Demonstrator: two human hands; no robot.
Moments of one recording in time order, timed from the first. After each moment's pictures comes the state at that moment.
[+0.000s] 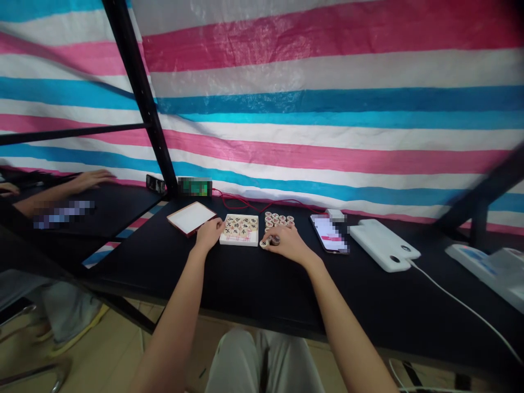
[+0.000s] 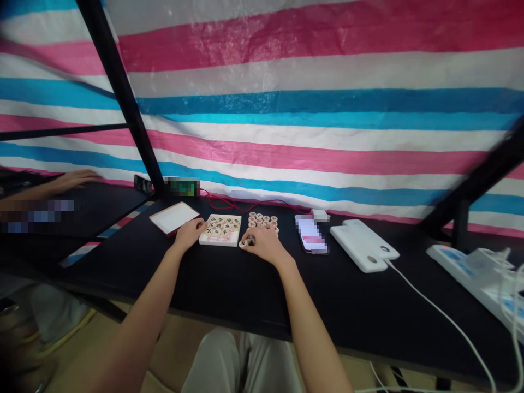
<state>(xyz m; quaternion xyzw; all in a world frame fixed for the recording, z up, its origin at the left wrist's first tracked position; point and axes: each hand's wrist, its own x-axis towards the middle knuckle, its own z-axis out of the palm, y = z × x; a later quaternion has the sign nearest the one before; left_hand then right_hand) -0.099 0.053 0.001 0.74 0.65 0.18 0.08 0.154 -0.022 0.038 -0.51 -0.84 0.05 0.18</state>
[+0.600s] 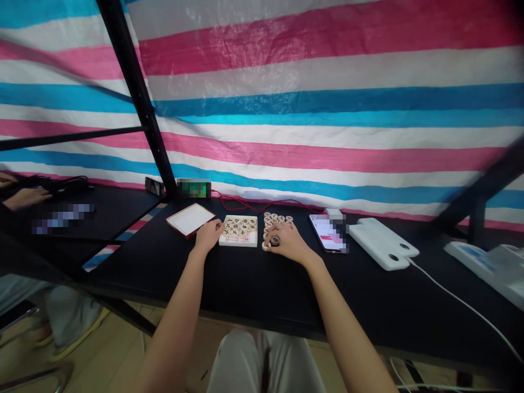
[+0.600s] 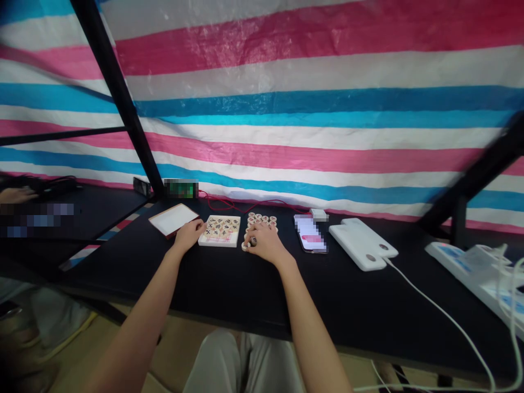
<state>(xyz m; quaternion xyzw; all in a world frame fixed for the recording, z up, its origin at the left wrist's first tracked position) -0.096 0.050 0.006 0.73 0.65 0.18 0.09 0.160 -0.023 0.037 -0.51 -0.84 0.03 0.17</state>
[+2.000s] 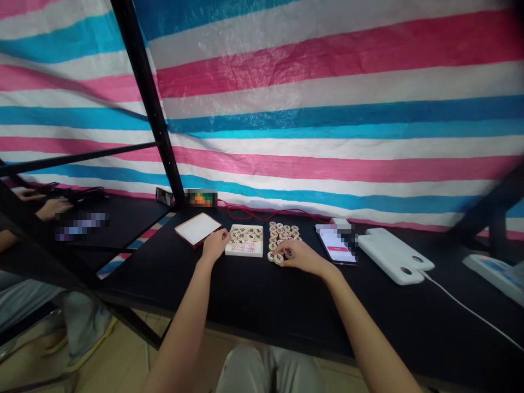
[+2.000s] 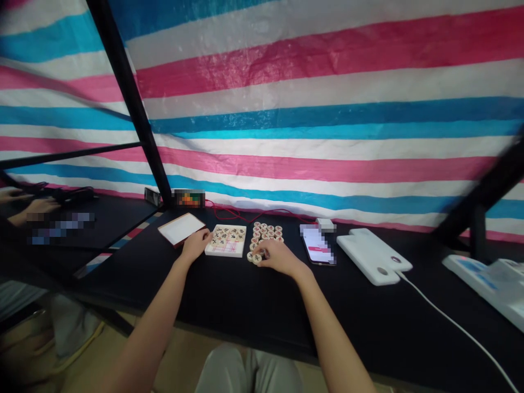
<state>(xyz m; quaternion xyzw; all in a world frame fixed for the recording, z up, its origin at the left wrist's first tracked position) -0.096 0.052 0.002 0.73 0.65 0.18 0.08 0.181 -0.024 0.040 -0.48 -0.84 0.19 0.18</state>
